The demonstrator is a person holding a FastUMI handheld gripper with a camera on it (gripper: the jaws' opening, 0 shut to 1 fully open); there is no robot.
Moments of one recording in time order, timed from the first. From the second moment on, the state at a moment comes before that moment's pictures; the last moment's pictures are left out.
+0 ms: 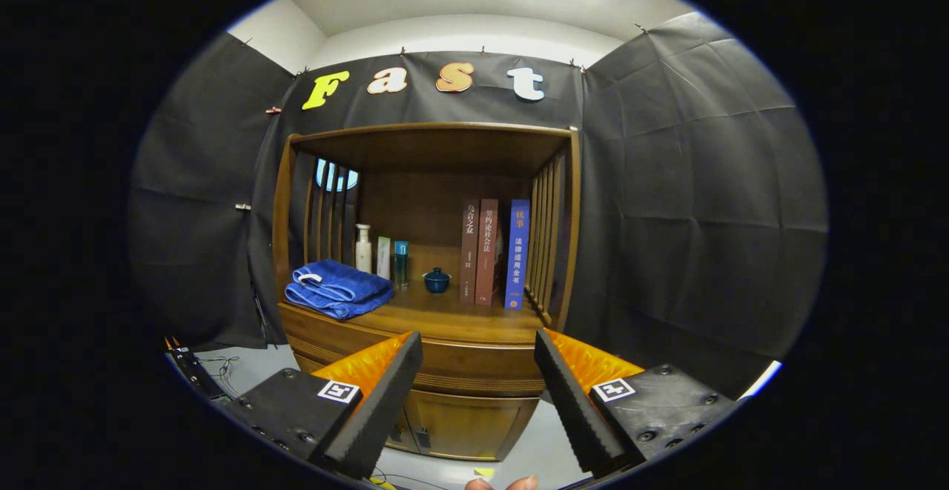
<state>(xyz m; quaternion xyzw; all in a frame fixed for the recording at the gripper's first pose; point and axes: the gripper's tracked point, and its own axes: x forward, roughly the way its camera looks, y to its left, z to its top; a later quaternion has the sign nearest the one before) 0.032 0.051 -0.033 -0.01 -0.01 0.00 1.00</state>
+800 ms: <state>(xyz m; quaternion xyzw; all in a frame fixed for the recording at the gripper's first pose) 0.164 0.173 -0.169 0.02 0.03 0.00 1.00</state>
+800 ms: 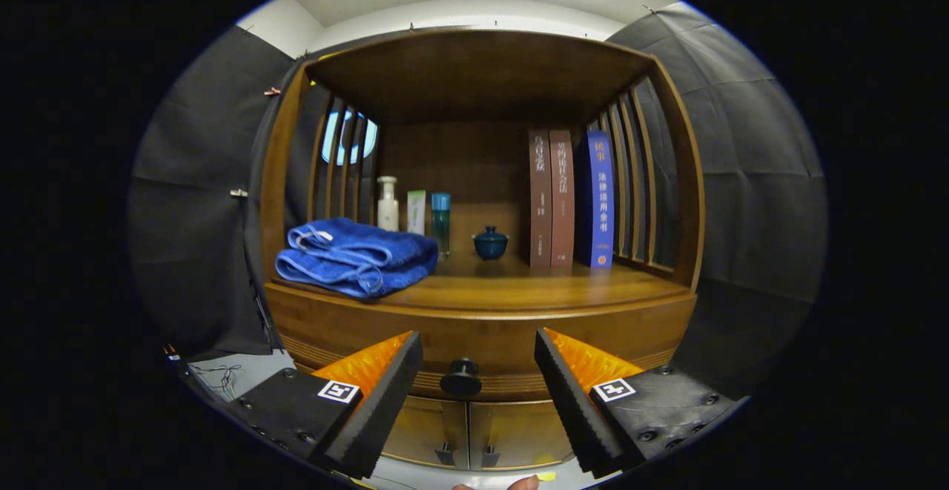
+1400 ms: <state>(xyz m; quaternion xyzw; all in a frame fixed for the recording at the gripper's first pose) 0.195 0.185 -0.230 0.02 0.08 -0.04 1.00</state>
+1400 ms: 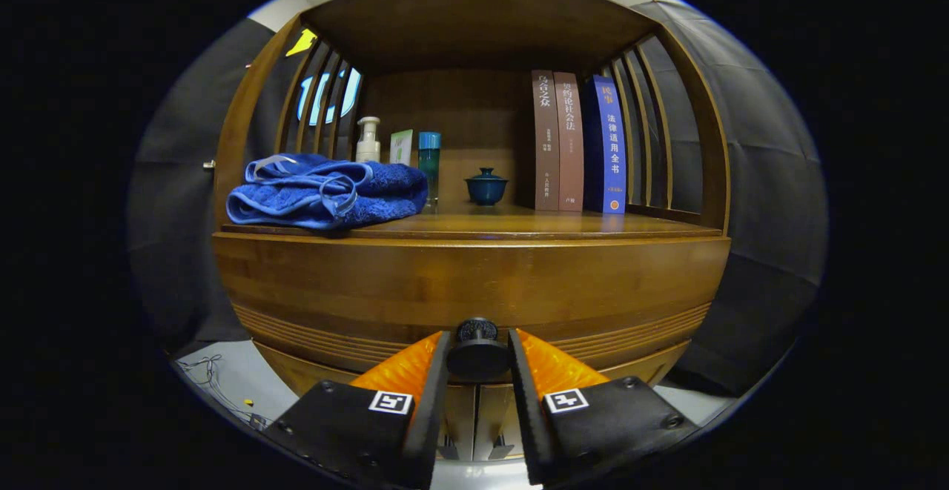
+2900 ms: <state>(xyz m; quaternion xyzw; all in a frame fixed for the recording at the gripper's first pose) 0.036 0.182 -0.230 0.03 0.11 0.01 0.99</state>
